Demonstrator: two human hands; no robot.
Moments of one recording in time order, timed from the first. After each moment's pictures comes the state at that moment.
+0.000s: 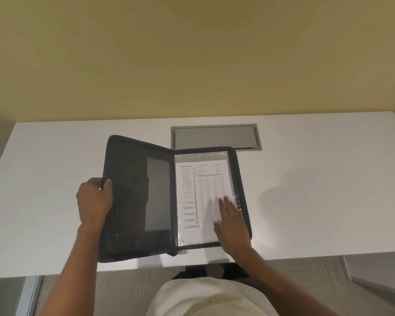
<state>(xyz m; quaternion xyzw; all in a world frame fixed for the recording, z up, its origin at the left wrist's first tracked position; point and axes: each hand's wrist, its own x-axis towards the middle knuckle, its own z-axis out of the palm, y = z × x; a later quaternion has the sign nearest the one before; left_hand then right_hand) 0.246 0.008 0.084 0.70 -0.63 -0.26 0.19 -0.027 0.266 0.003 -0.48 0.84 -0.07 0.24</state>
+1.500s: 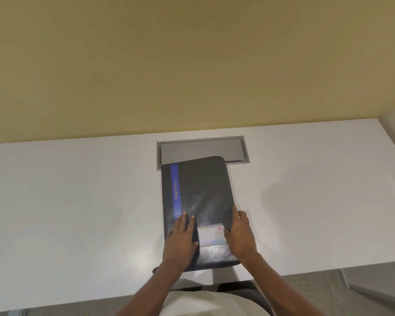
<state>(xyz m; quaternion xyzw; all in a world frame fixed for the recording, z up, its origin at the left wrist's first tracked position) 0.081 0.162 -0.014 0.41 -0.86 -0.25 -0.16 -0.095 0.254 0.022 -0.33 0.89 -0.12 0.30</state>
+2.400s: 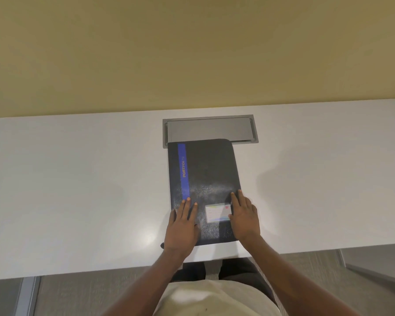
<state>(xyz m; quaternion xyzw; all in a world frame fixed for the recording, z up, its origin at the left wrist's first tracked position) 0.115 0.182 -0.045 0.38 -0.90 -0.18 -0.14 -0.086 0.269 -0.027 -0.43 0.87 0.06 0.24</state>
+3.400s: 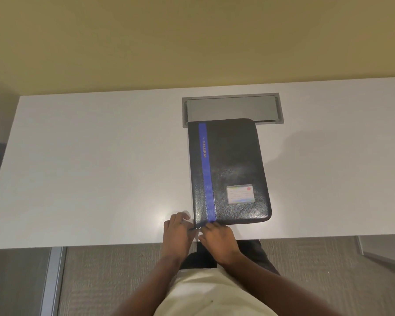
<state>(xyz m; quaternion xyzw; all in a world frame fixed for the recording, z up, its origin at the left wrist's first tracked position) 0.210 0.204 -0.035 0.49 -0.82 -0.31 -0.06 0.079 0.283 -0.033 -0.65 0.73 0.03 0.20</state>
